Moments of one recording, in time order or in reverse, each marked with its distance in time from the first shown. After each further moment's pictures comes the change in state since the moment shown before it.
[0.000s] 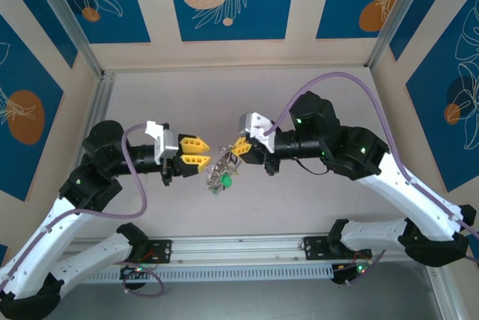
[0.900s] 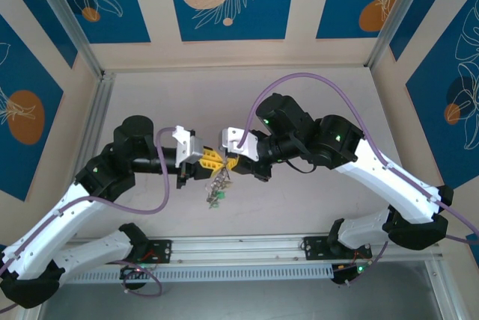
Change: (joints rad) left arm -0.098 0.095 0.025 -0.144 -0.050 0.121; right arm 0.073 0.159 0.159 -0.257 0.040 -0.113
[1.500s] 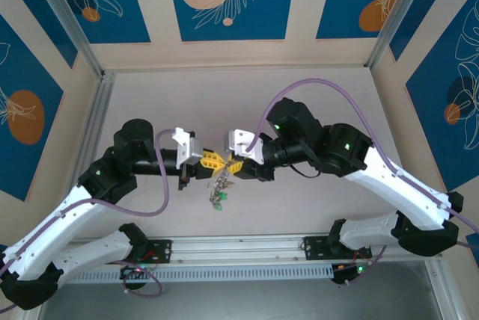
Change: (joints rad) left arm -0.010 -0.023 -0.058 0.104 0.010 -0.050; right arm 0.003 -0.102 -0.123 0.135 -0.010 0.019
